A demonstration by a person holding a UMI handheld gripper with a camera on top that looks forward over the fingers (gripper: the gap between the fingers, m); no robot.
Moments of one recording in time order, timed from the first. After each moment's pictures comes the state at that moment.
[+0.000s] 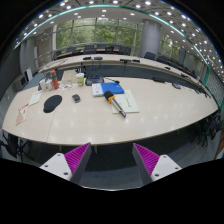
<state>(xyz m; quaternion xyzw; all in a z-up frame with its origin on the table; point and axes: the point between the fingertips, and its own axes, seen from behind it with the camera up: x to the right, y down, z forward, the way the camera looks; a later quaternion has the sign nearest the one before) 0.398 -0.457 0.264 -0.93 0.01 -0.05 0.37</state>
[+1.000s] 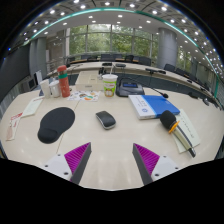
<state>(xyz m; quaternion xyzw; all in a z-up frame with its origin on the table) 0.168 -0.096 0.070 -0.90 -0.04 0.00 0.44</state>
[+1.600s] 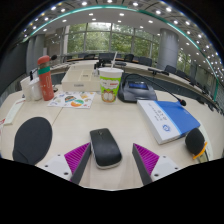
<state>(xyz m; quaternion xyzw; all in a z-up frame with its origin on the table) 0.153 0.088 -0.008 -0.90 -0.04 -0.03 0.44</state>
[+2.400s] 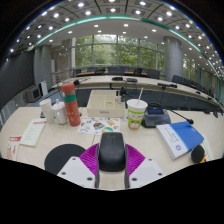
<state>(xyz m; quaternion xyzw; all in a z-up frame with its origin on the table) 0.043 0.089 0.102 -0.86 -0.06 0.03 0.50</state>
